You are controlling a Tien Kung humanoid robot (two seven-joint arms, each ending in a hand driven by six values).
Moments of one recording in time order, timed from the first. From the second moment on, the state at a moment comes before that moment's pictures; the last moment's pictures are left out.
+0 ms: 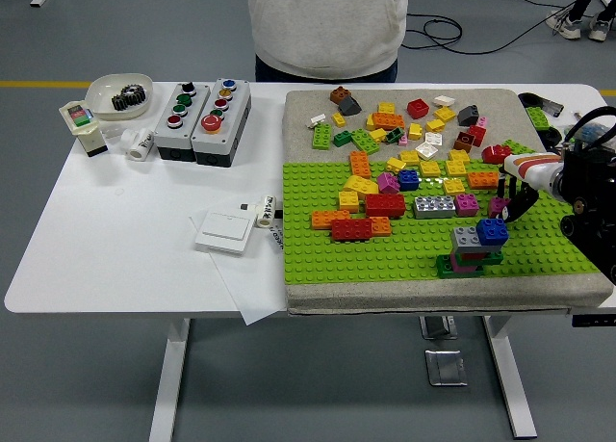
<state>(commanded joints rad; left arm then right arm) -0.06 0.09 -0.06 -0.33 -0.31 0.36 -0.06 0.97 -0.34 0.49 0.61 -1.86 0.17 -0.11</state>
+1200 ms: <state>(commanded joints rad) -0.06 0.09 -0.07 -0.33 -0.30 0.37 -0.06 0.96 -0.35 0.49 0.62 -1.86 0.10 -0.10</state>
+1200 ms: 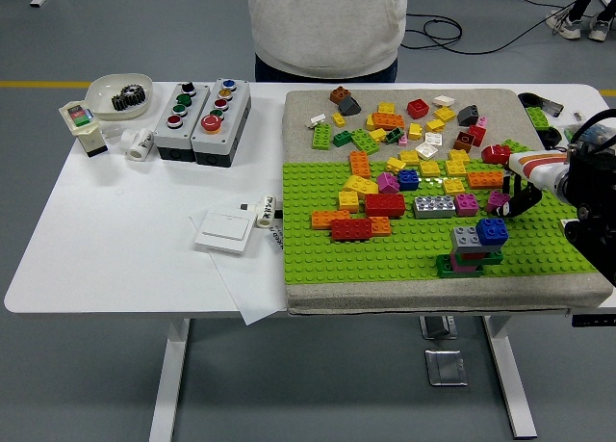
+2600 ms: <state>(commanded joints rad) -0.05 0.09 -0.06 -0.33 -0.31 0.36 -0.06 0.72 -0.76 0.69 1.47 -1.87 0.05 -0.08</state>
